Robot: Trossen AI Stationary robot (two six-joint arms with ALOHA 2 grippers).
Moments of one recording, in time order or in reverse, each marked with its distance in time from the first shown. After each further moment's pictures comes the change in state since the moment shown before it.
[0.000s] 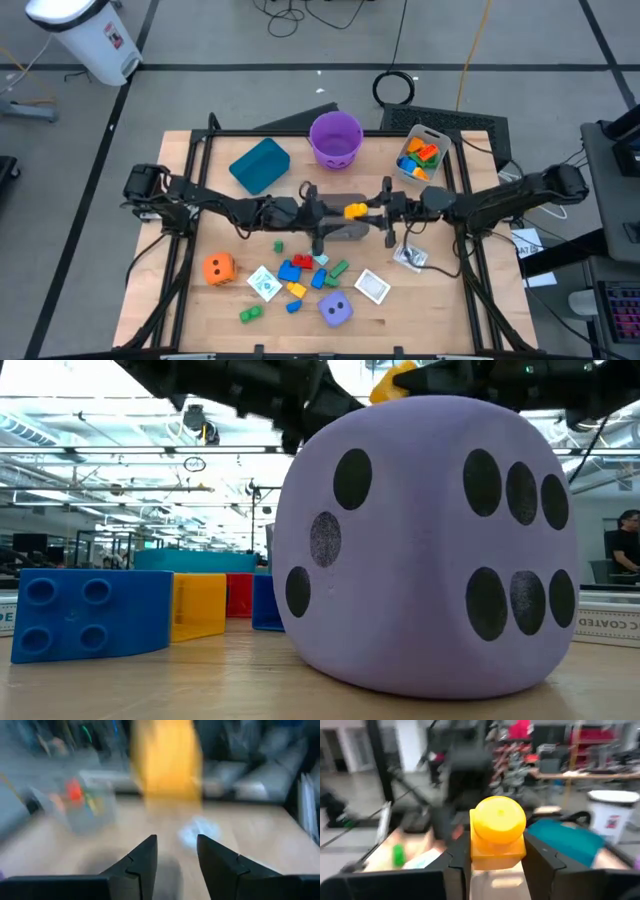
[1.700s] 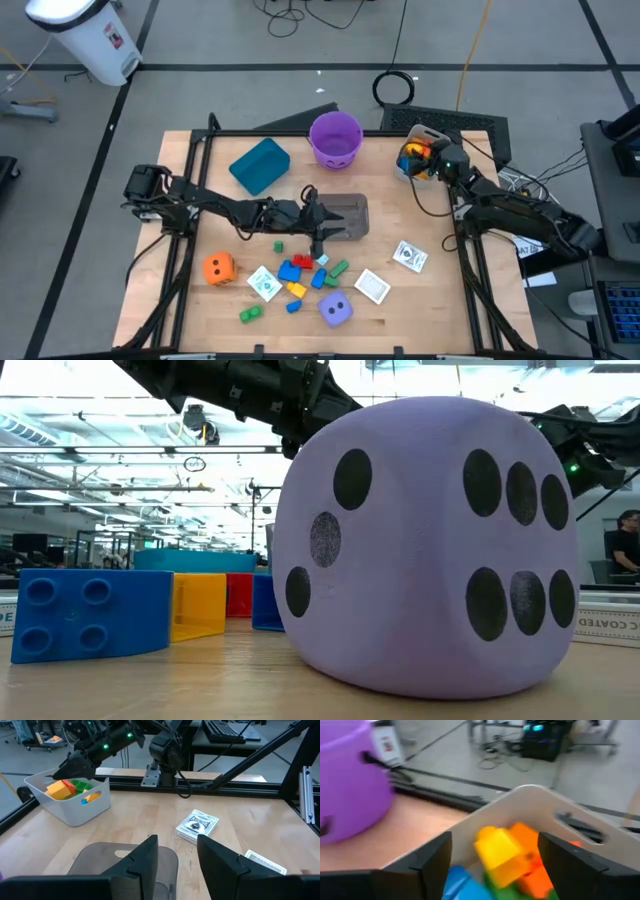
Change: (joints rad) left arm 0.000 0.004 0.004 -0.013 -0.009 0.007; right arm -0.934 -0.285 -0.269 -0.435 0.160 0.139
